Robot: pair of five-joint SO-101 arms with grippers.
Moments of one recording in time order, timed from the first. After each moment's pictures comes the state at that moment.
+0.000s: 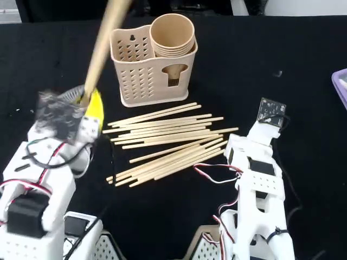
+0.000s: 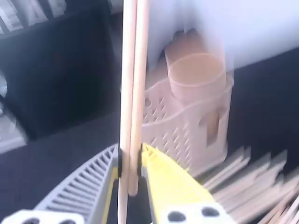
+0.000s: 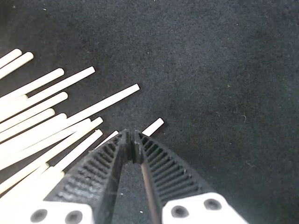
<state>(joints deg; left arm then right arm) 4.2 -71.3 33.5 57.5 -12.8 14.1 -42.2 76.0 28.5 -6.6</state>
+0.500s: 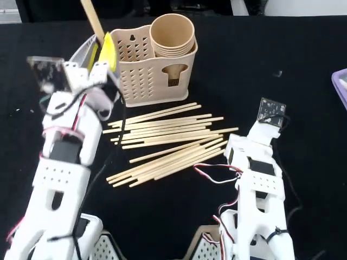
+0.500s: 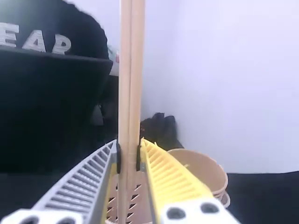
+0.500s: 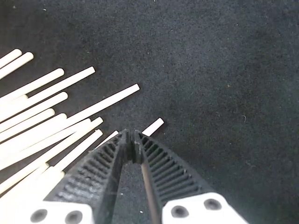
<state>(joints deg) 4.2 -46.7 44.5 2.2 11.0 14.1 -42.2 76.0 28.5 -6.6</state>
